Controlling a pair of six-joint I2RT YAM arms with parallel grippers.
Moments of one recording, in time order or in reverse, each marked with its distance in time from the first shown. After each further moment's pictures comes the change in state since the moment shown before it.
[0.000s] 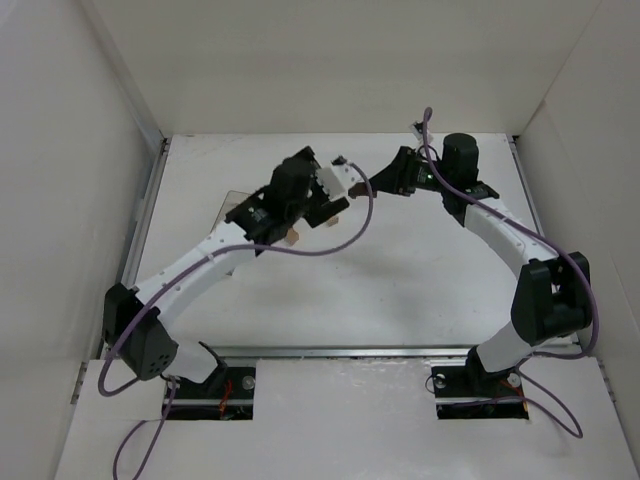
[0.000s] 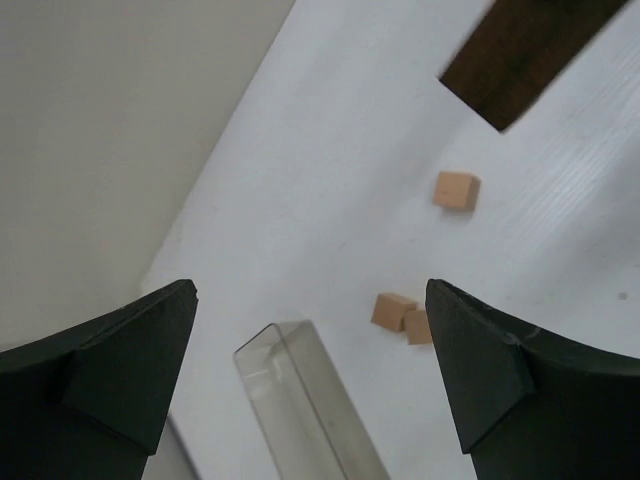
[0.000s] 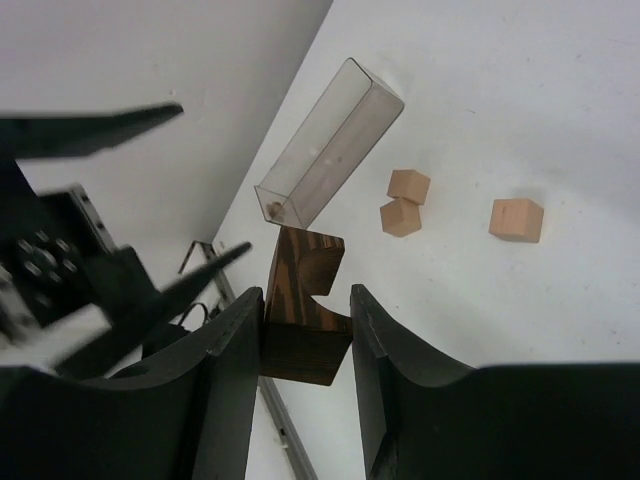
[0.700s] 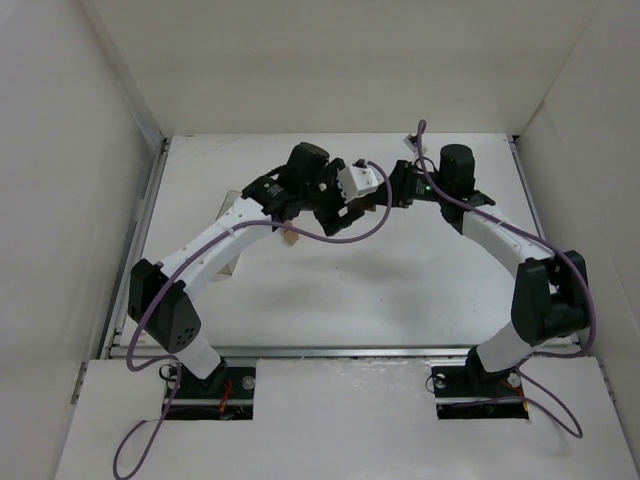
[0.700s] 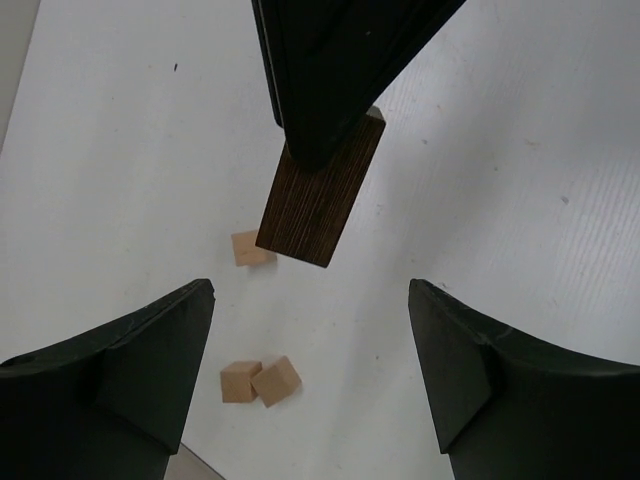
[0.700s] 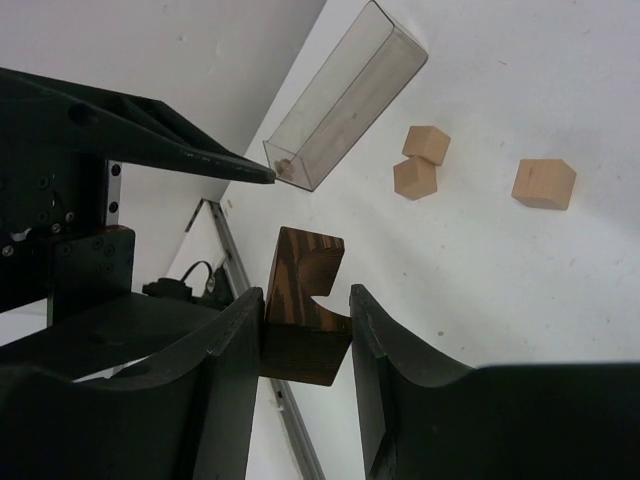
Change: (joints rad) left arm 0.097 0.208 0.316 -0.342 0.644 -0.133; right arm 0.002 -0.002 -0.091 0.050 -0.098 -0.043
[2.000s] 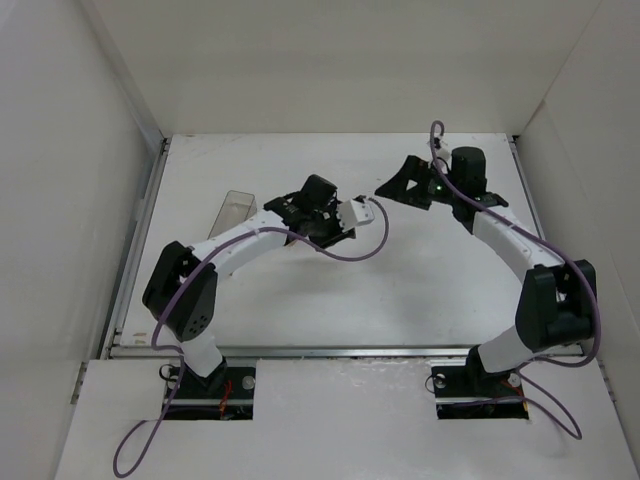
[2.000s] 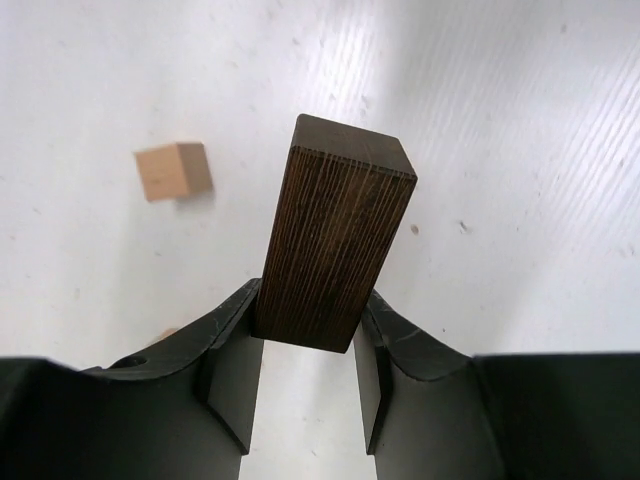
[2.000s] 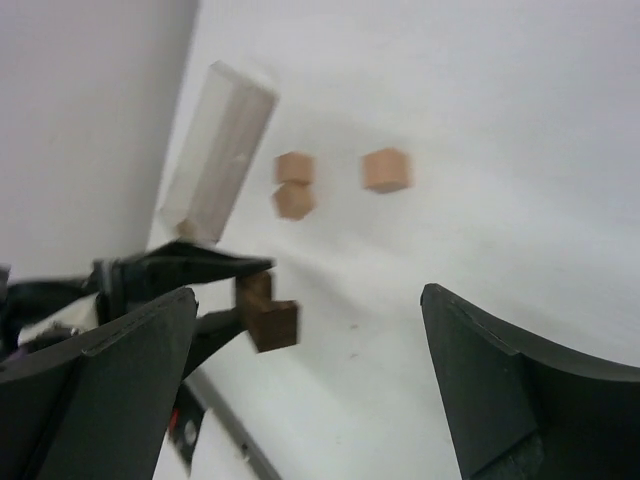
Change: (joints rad) left arm -0.021 0.097 -0.201 0.103 -0.107 0.054; right arm -0.037 -0.035 -0.006 -0.149 0.223 -0.024
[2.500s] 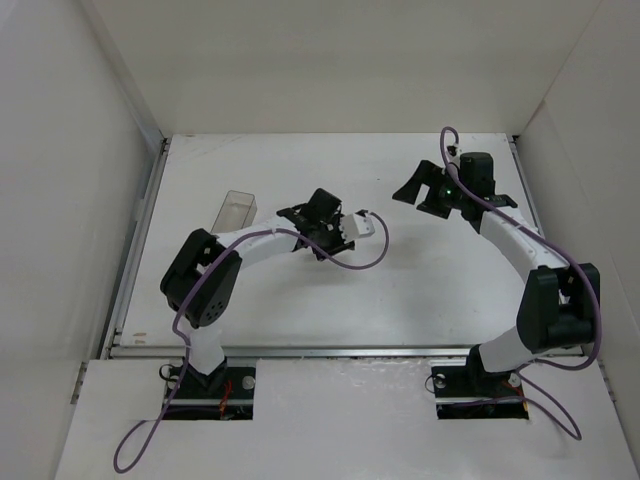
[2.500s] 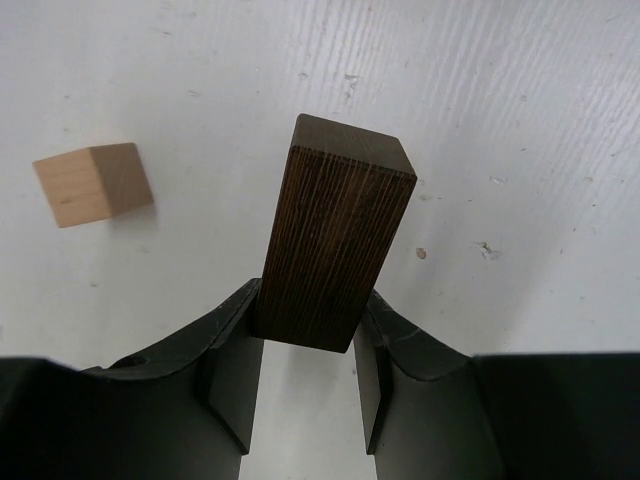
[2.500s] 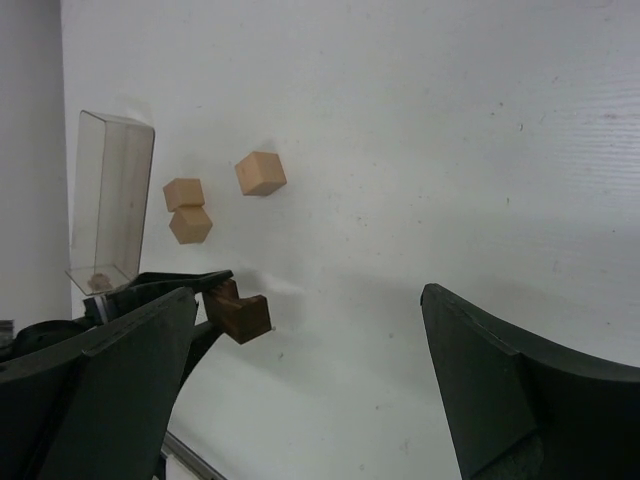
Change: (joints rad) left arm 0.000 0.106 -0.099 0.130 -0.019 0.027; right arm -0.092 -0.026 -0.010 -0.198 0.258 -0.035
